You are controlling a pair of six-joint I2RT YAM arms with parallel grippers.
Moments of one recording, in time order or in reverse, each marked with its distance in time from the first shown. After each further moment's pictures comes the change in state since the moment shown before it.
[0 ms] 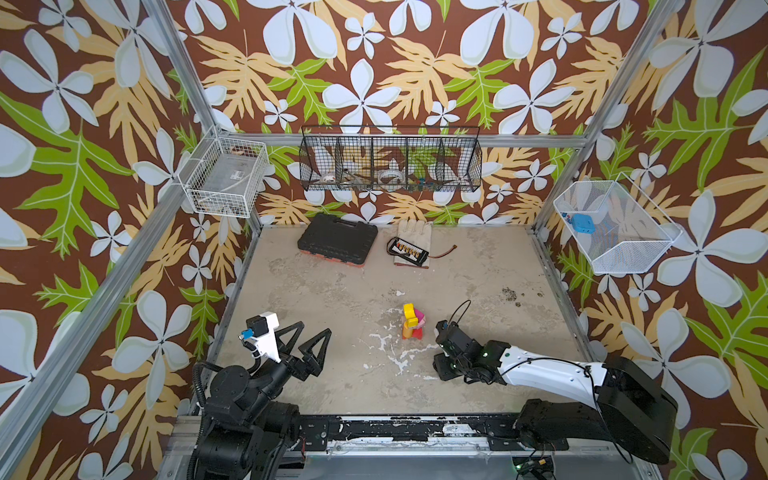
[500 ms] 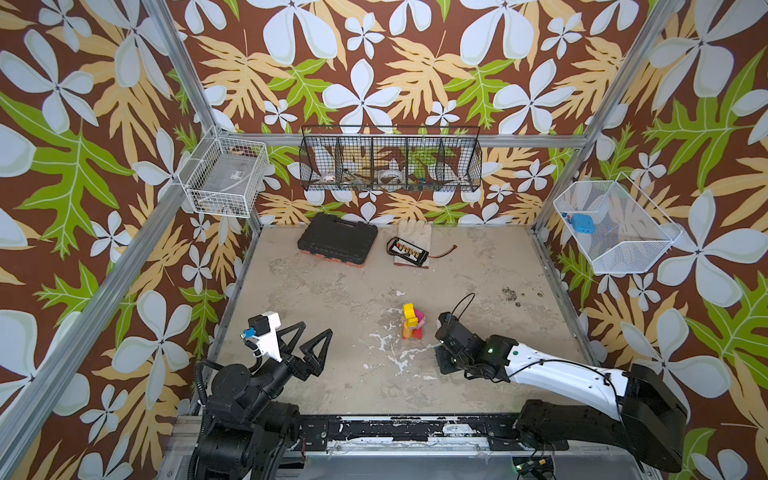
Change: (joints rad) left arm 0.000 0.017 -0.011 0.009 0.046 0.000; right arm 0.020 -0.103 0.169 -0.193 0.103 0.072
